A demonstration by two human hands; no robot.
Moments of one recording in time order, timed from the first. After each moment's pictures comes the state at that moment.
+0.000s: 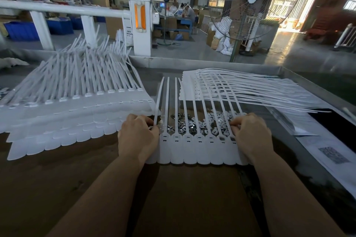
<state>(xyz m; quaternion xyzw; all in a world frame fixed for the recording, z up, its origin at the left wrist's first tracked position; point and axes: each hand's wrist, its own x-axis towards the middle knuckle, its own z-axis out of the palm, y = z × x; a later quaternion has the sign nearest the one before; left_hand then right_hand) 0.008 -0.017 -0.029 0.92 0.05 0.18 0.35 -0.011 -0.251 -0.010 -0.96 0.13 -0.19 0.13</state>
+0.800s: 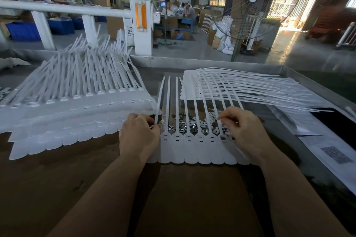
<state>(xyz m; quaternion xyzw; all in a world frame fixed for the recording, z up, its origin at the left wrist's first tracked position) 0.008 -0.018 -0.028 0.92 0.06 0.16 0.36 -0.019 -0.244 0.002 -0.91 -0.07 -0.20 0.36</state>
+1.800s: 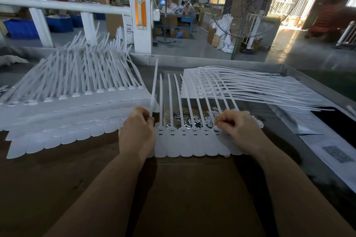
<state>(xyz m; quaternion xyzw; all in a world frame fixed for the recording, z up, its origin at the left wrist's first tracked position) 0.008 -0.017 -0.024 0.89 0.06 0.15 0.43 -0.010 -0.242 0.003 -0.94 -0.05 -0.10 0.33</state>
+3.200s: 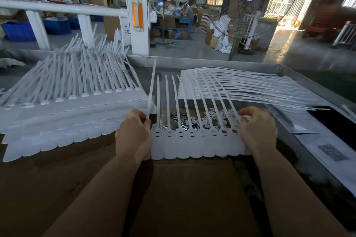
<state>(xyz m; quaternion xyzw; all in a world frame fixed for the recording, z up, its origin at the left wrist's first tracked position) 0.006 -0.018 -0.021 0.89 0.07 0.14 0.44 -0.006 -0.258 -0.007 -0.91 0.20 -0.26 0.25</state>
